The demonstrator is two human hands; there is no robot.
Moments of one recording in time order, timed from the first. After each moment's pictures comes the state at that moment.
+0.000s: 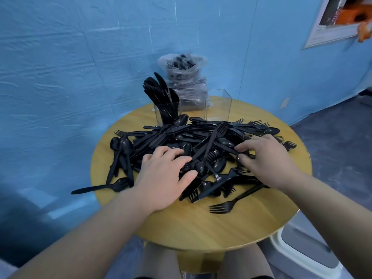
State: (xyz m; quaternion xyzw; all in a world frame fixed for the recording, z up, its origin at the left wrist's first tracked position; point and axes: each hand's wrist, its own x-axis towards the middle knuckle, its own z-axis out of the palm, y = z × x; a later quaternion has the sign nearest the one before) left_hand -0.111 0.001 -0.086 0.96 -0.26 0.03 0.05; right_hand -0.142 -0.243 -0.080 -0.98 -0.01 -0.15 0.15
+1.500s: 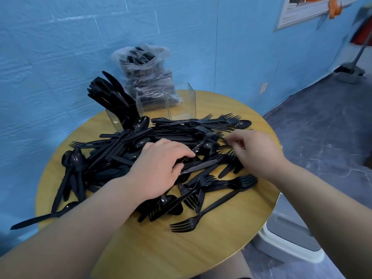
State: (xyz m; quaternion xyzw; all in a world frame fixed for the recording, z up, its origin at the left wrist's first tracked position) left_hand -0.074 -0.078 -0.078 0.92 -0.37 0.02 0.11; right_hand -0.127 -0.301 -0.089 -0.96 0.06 -0.14 0.22
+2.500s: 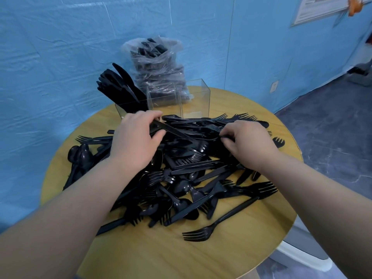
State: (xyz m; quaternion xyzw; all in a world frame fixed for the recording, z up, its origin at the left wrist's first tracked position) left_hand -0.023 -0.050 -0.067 0.95 -0.19 0.16 0.19; right_hand -0.083 -0.277 -0.084 -0.98 0.01 -0.14 0.15
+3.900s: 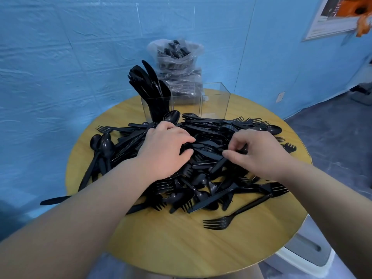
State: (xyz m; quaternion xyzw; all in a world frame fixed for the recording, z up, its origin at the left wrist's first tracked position) left_hand -0.042 -0.033 -0.080 0.94 -0.31 0.06 0.11; right_hand -0.110 -0.250 -0.068 -0.96 -0.08 -0.10 0.25
